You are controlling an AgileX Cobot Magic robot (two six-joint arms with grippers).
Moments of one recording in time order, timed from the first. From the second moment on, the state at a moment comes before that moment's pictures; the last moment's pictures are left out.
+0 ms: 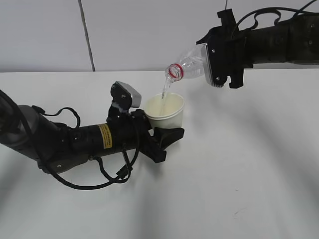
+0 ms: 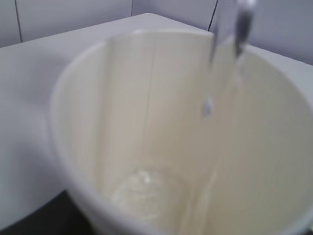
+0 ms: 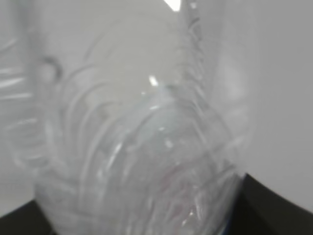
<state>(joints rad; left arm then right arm) -0.48 2.18 -0.96 0.73 -1.02 -0.47 0.17 1.89 -1.29 -1.37 -0.29 -0.37</state>
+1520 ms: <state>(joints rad) -0.48 2.18 -0.96 0.76 -0.99 -0.47 0.17 1.89 -1.29 -1.37 -0.27 -0.41</state>
